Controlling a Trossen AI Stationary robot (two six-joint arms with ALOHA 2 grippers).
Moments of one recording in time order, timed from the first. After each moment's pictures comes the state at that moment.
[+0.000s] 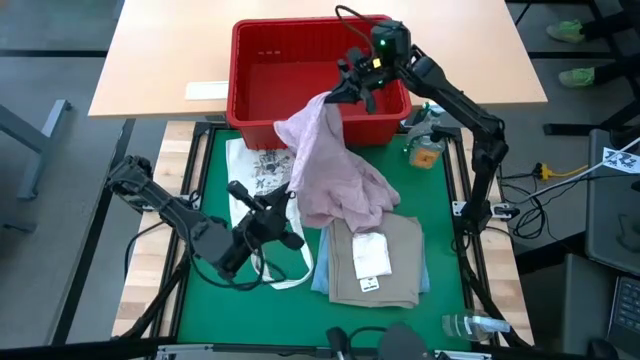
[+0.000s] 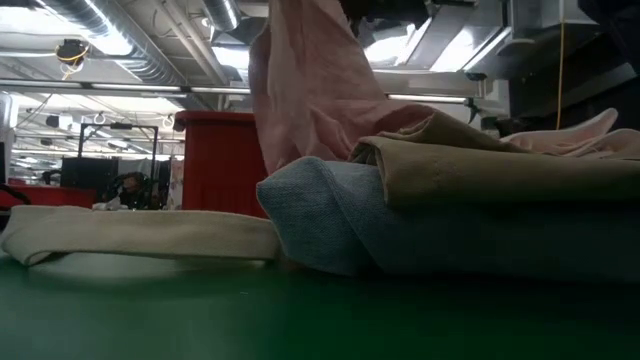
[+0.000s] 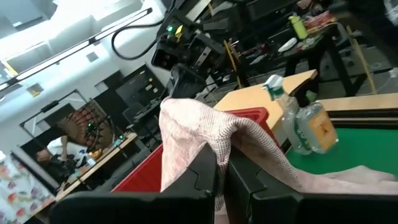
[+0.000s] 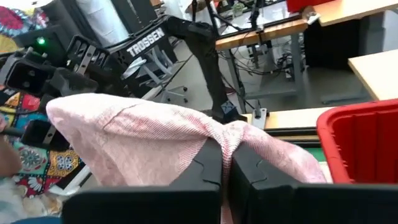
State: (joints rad) left arm -0.58 1.54 1.44 0.23 -1.57 0.69; right arm -0.68 1.88 2.10 -0.52 -1.08 0.02
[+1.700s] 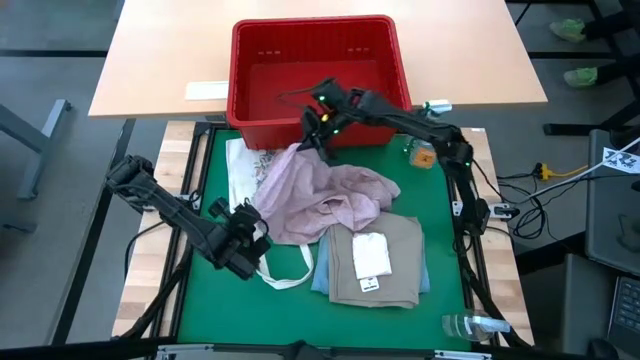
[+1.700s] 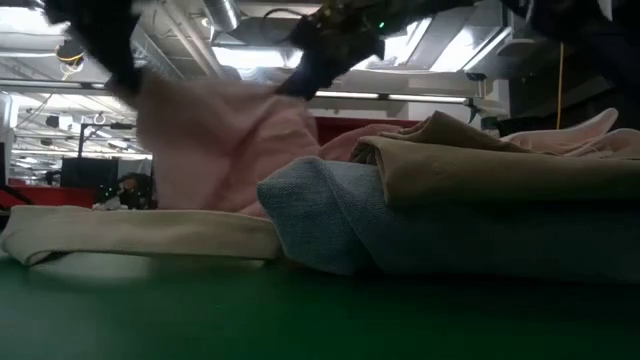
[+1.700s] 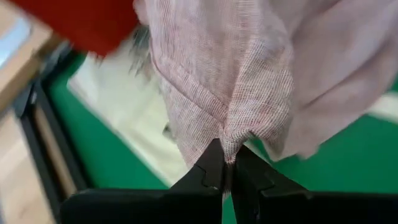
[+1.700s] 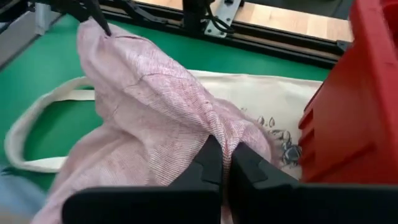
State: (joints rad) left arm -0.57 1.53 1.23 -1.45 -0.66 -1.41; right arm -0.46 2.12 2.10 -0.76 -0.62 -0.56
